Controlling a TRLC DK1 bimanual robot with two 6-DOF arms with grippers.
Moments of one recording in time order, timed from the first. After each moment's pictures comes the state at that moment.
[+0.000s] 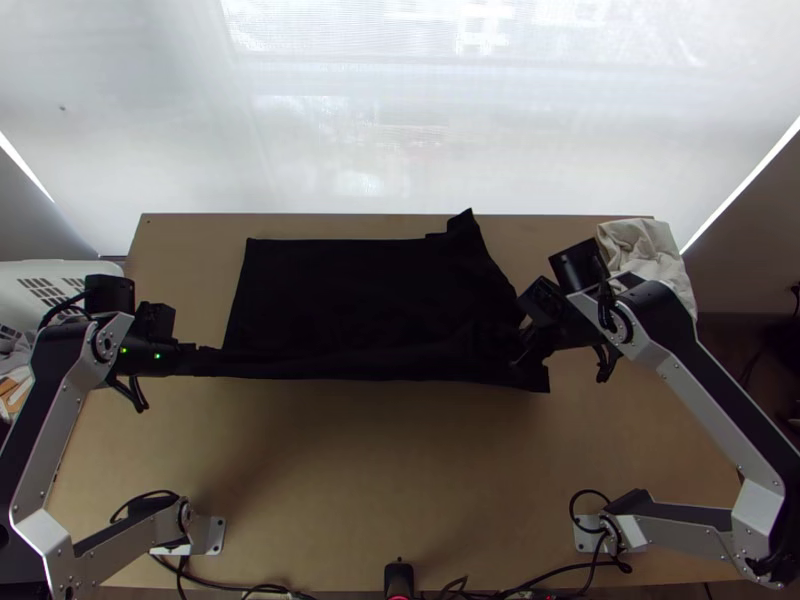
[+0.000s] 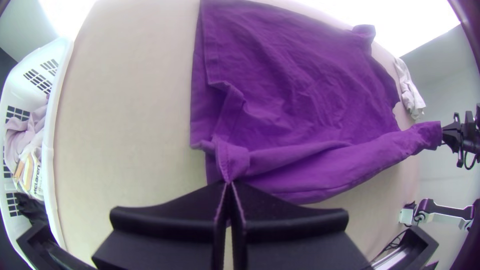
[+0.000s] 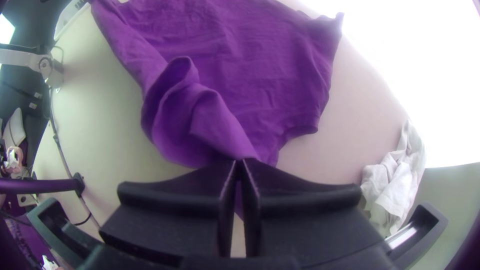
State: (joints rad) left arm 0.16 1.18 1.03 -1.02 0.25 0.13; right arm 0.46 1.36 1.33 -1.07 -0.11 -0.32
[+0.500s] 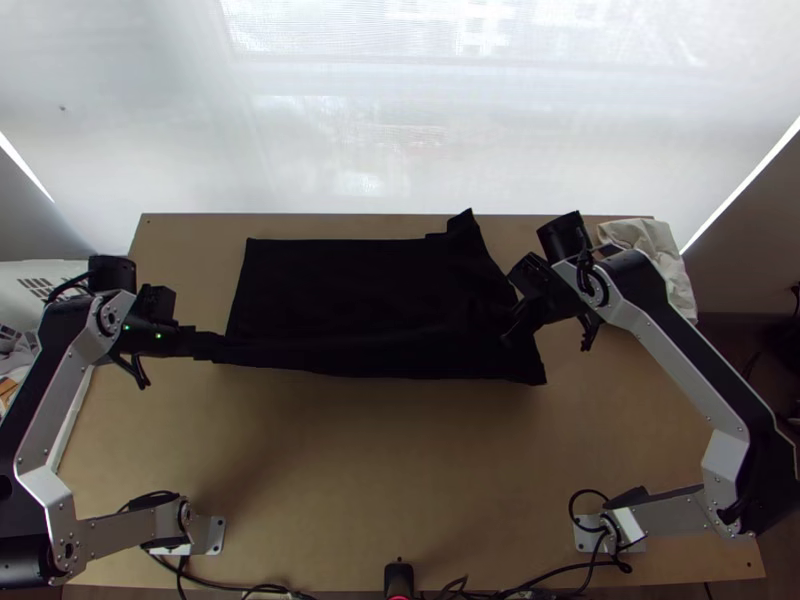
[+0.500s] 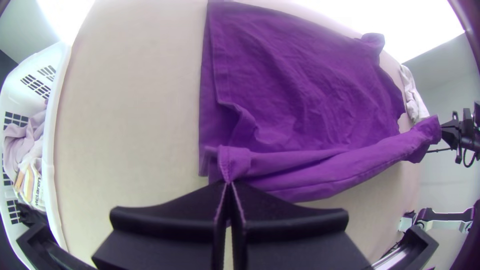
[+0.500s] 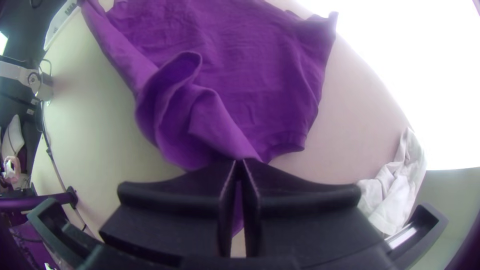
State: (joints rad) left arm 0.18 1.32 1.11 -0.97 0.25 0.14; right arm 0.41 1.54 1.45 -1.04 -0.11 -0.35
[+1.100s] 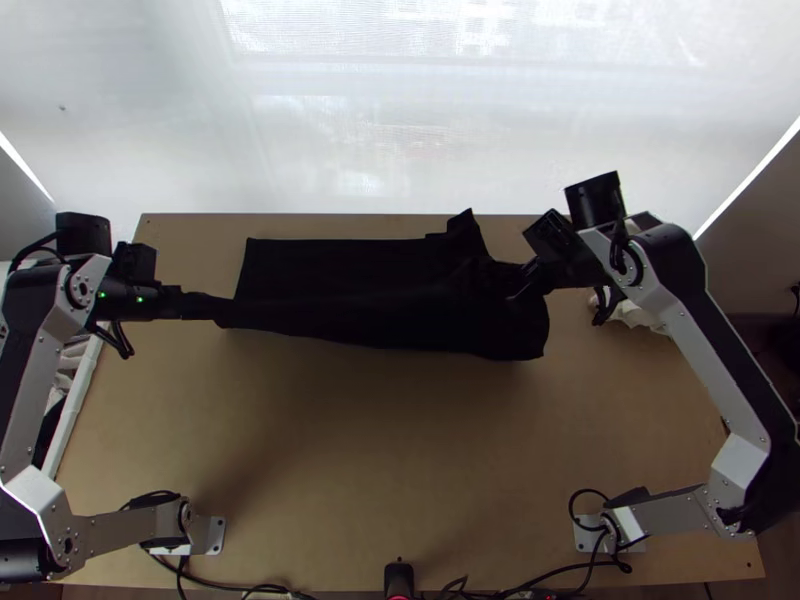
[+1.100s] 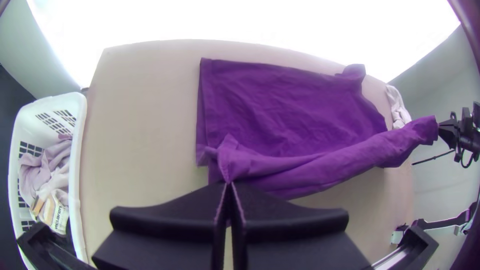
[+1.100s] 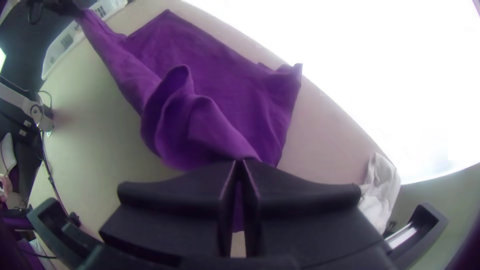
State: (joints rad) left arm 0.16 1.35 1.38 -1.06 0.25 0.11; right arm 0.39 1.54 1.67 -1.06 -0.11 -0.33
